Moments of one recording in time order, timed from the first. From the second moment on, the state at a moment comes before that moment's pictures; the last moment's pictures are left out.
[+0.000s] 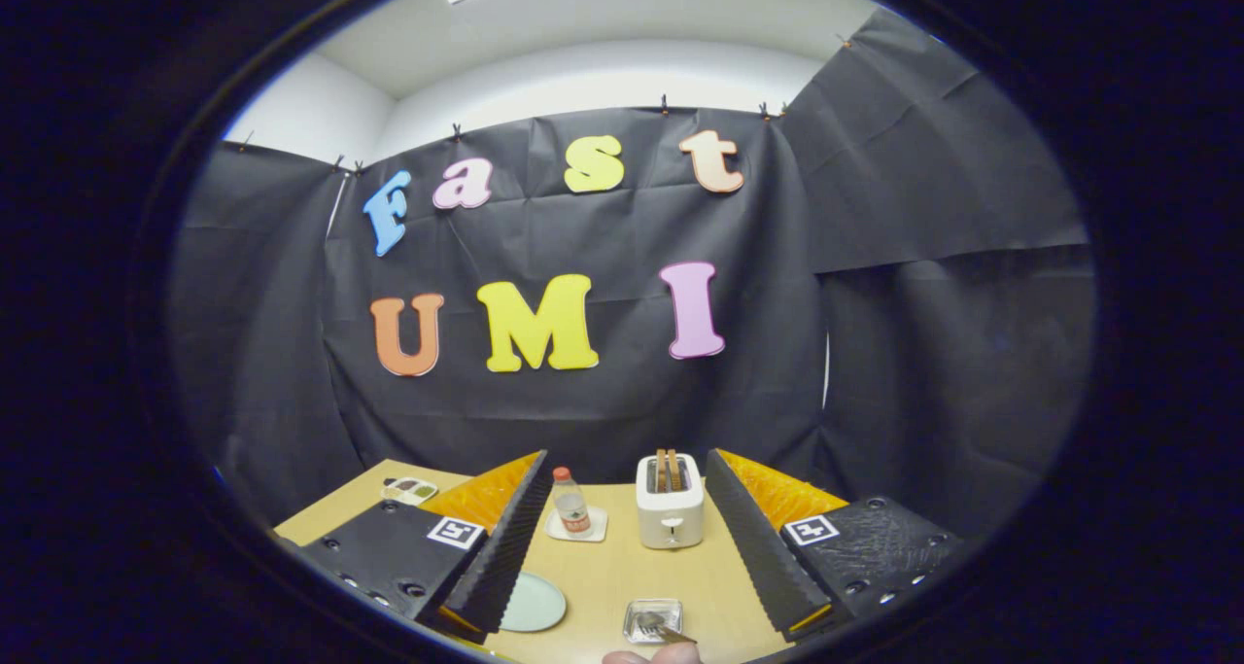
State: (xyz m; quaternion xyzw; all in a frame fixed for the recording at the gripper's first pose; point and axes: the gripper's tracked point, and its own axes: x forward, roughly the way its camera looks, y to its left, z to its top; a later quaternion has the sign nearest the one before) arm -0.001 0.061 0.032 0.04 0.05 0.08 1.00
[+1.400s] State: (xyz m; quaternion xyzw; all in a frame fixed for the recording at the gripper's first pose) arm 0.001 0.080 0.046 0.03 0.02 0.09 1.00
